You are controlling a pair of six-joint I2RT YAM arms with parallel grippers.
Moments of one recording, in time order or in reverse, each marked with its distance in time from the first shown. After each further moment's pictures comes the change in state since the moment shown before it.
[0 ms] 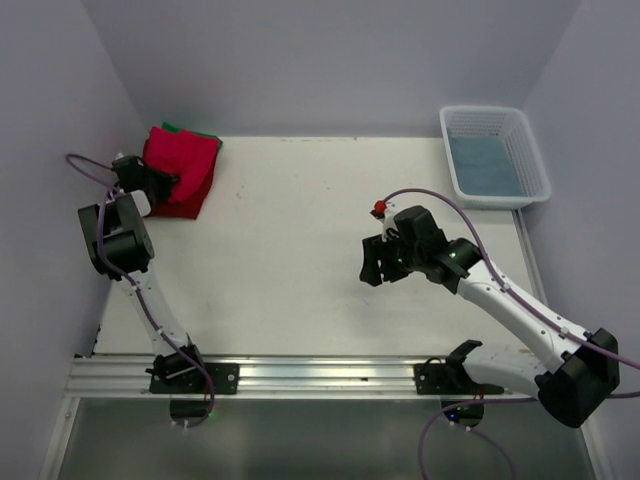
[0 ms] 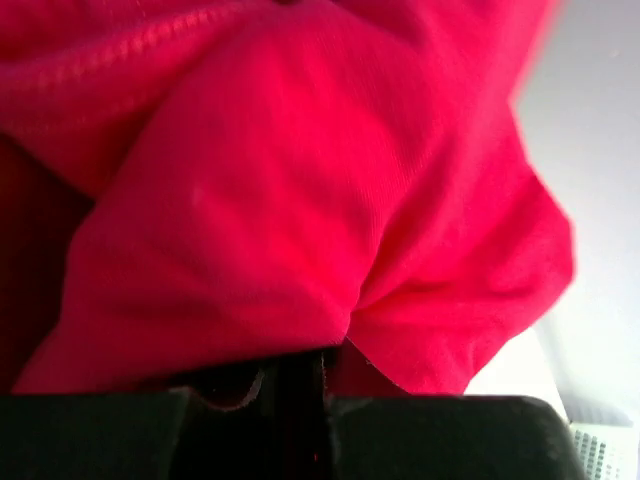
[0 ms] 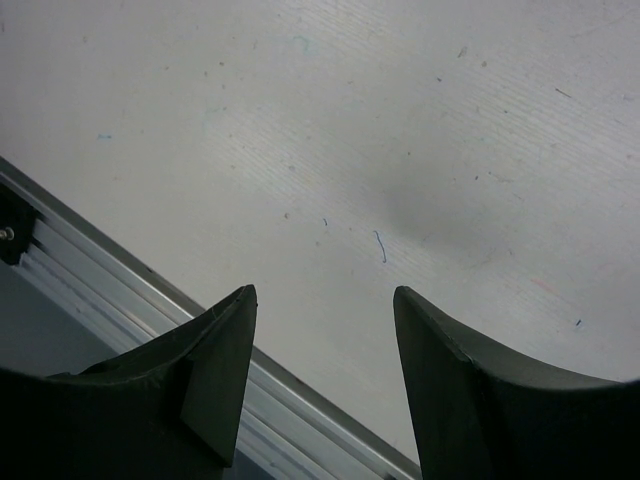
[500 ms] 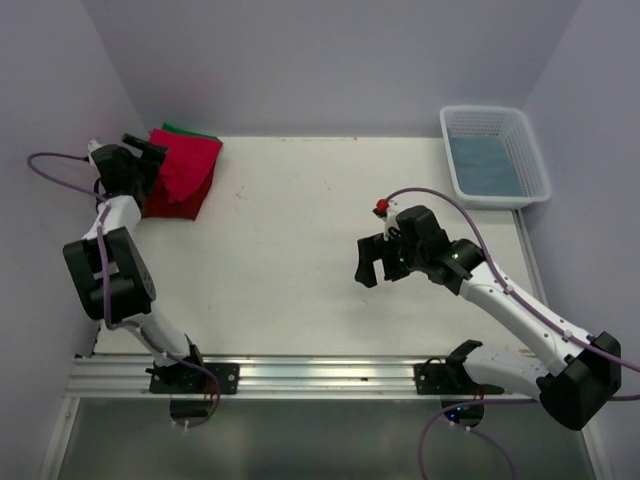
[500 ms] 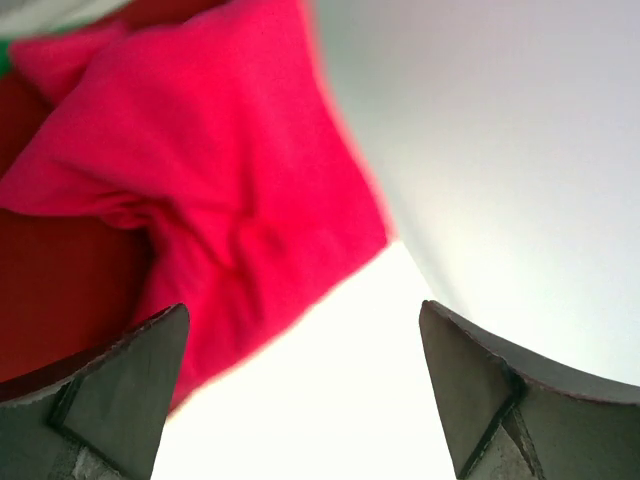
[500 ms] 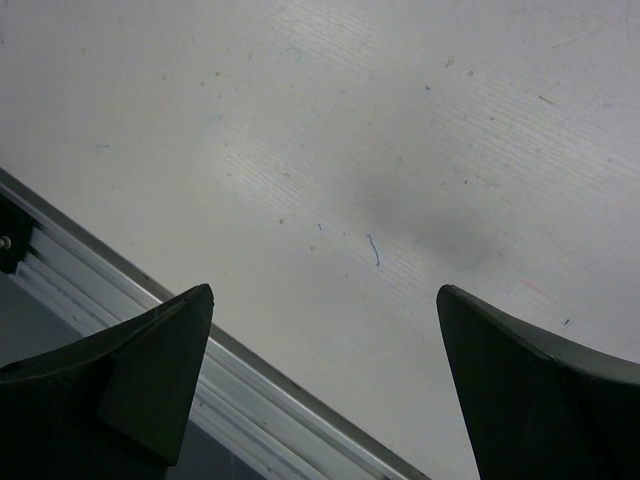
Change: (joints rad) left arm -0.001 -0.353 -0.180 -0.063 -0.108 -0.056; right arm -0.001 -0.020 0.001 0.001 0.012 0.002
